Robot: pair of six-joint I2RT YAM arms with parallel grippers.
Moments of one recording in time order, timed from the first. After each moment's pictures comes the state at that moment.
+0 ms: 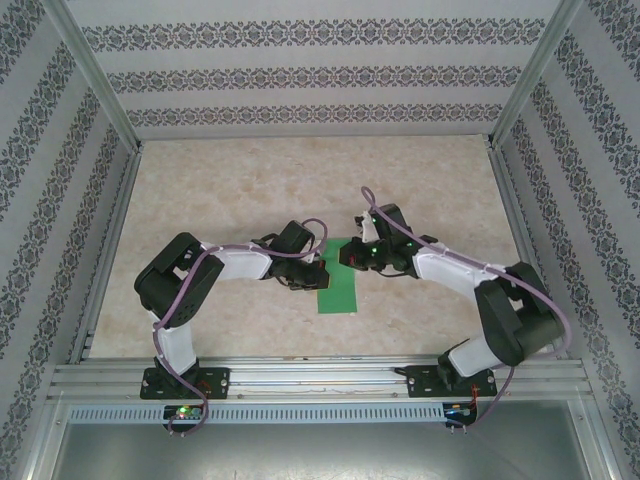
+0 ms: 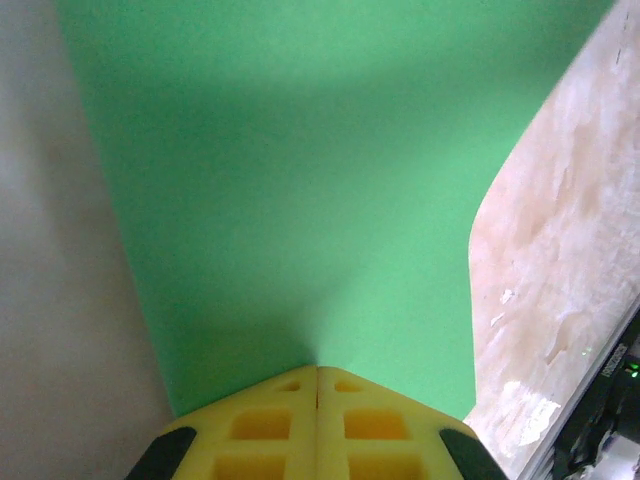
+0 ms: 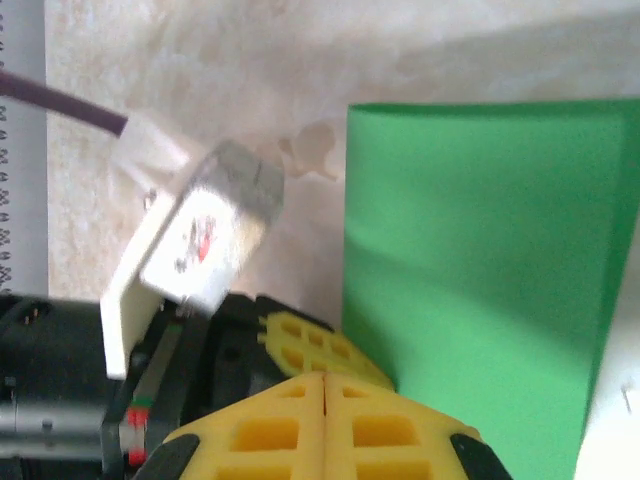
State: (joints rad) left arm -0.66 1.86 0.94 -0.11 0.53 -0.67; right arm 0.48 1.48 0.75 -0.15 -0.53 0.68
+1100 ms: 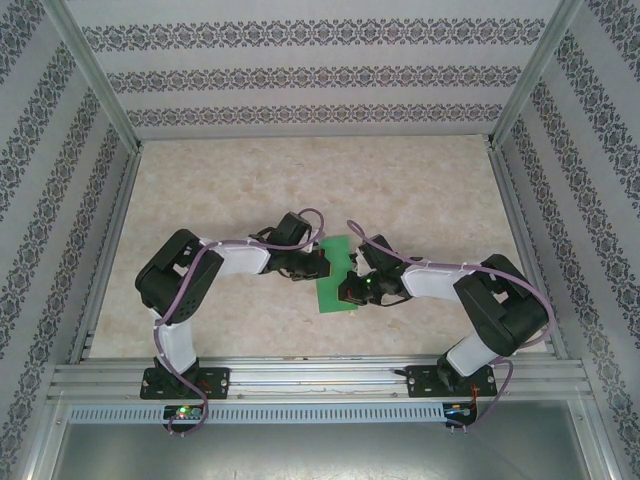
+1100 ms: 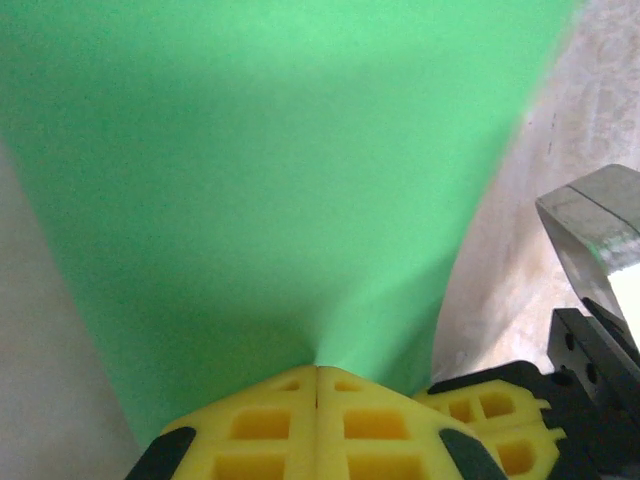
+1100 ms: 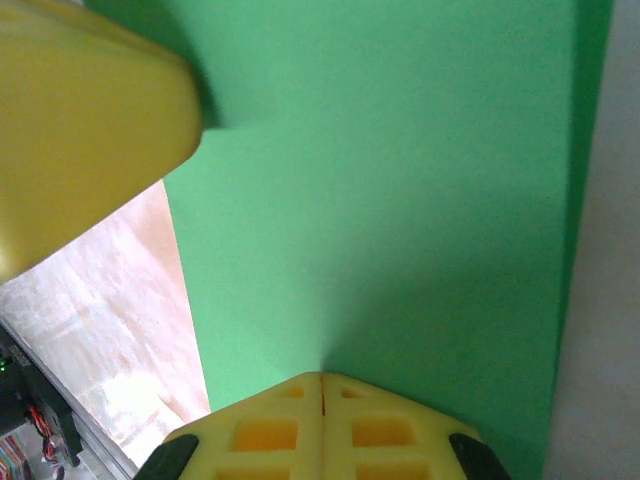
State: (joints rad) left arm -0.62 1.88 0.98 -0.05 0.54 -0.69; right arm 0.59 1.57 0.60 -0.12 -0.53 0.75
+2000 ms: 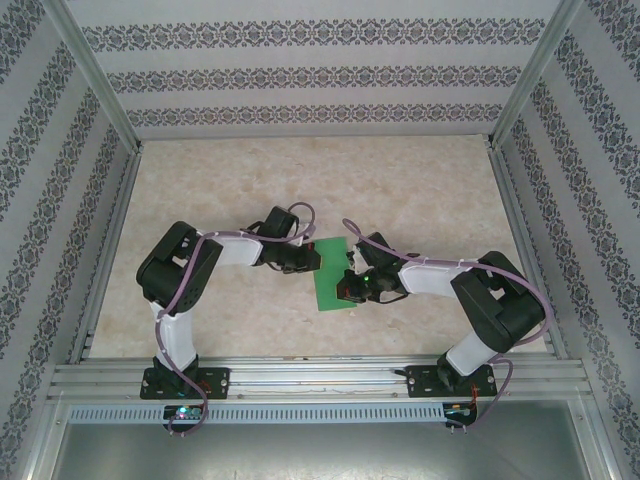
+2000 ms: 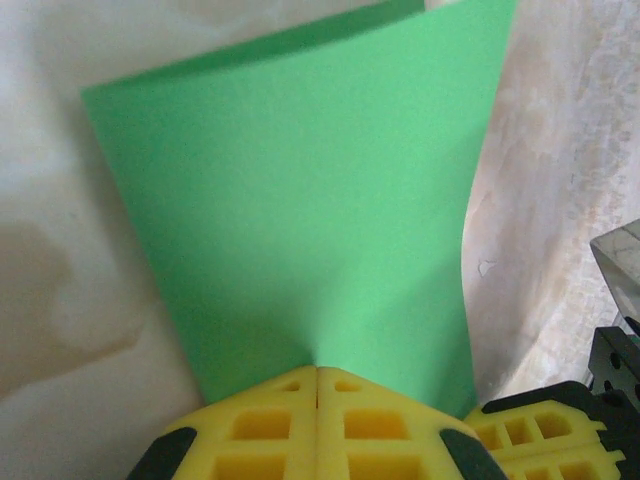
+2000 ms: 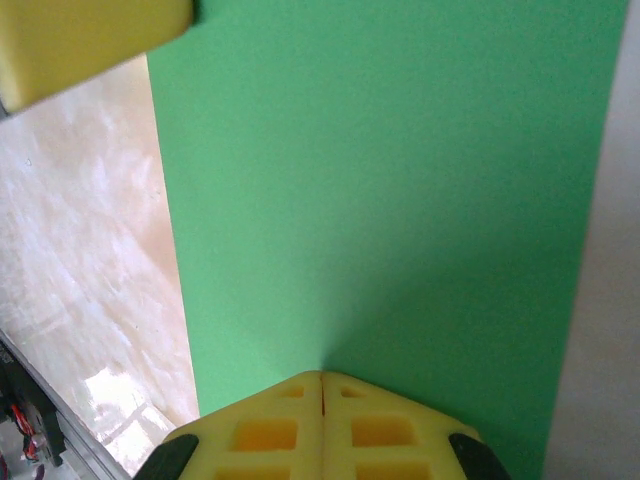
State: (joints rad) left arm -0.50 1.93 0.99 -0.04 0.61 -0.58; right arm 0.59 1.60 0.64 -0.16 -0.52 0.70
